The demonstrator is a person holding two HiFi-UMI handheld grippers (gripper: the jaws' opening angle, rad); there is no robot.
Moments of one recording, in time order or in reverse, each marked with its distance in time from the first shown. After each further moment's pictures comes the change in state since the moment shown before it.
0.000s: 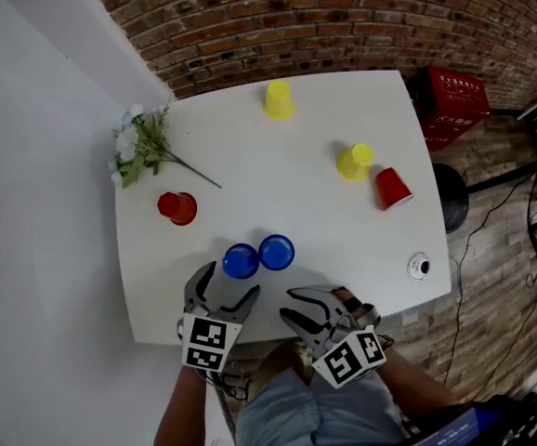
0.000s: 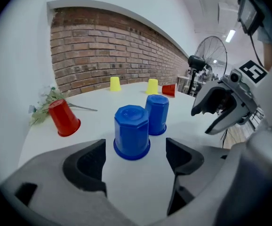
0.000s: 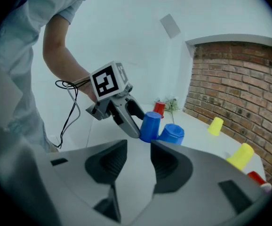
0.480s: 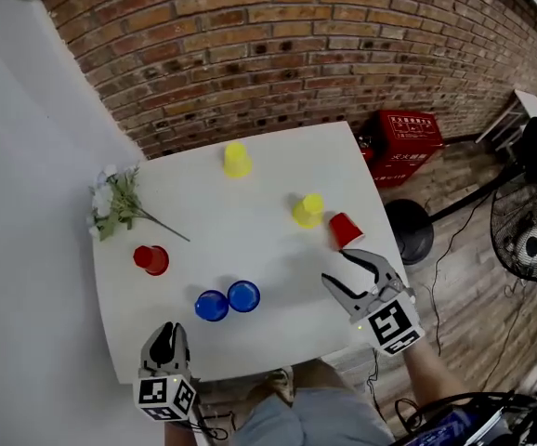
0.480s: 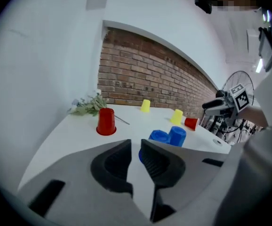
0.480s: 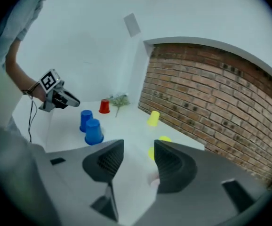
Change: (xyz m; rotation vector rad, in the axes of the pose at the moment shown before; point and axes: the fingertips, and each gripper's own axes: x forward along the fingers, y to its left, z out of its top) left arm -0.073 0.049 0.015 -0.348 -0.283 0.235; right arm -0.123 -0.183 -0.023 0.136 0.077 -0.397
